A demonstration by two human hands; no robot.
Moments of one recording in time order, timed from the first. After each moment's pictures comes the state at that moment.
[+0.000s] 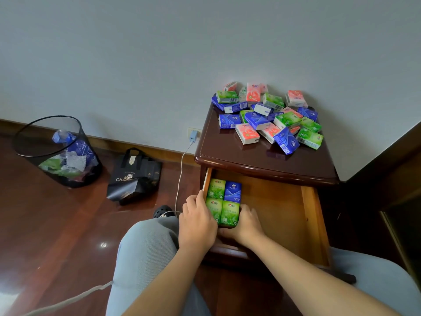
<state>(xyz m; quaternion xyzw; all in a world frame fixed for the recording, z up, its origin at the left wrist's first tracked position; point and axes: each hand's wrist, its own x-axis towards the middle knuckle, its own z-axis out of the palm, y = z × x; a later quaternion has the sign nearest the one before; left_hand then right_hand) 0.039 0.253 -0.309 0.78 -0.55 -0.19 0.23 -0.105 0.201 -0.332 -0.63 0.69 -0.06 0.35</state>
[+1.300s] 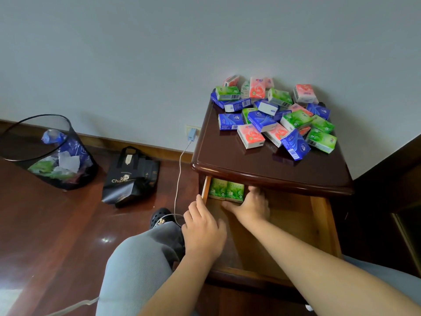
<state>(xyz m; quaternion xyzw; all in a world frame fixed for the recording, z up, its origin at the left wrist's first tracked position) 0.023 0.217 -0.320 0.81 -0.52 -0.21 0.16 -0.094 0.120 -0.331 -0.60 0.76 -0.08 0.24</state>
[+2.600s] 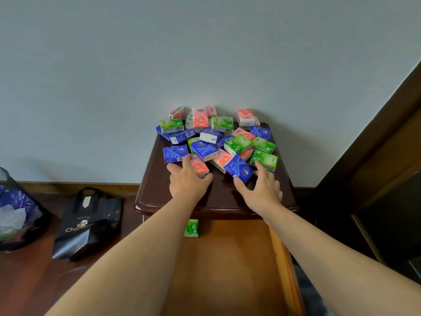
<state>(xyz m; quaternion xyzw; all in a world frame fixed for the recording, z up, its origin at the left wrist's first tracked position) -0.034 0.012 -0.238 0.79 -0.52 -0.23 0.23 -0.231 0.023 -0.262 -0.58 0.76 -0.22 0.20</state>
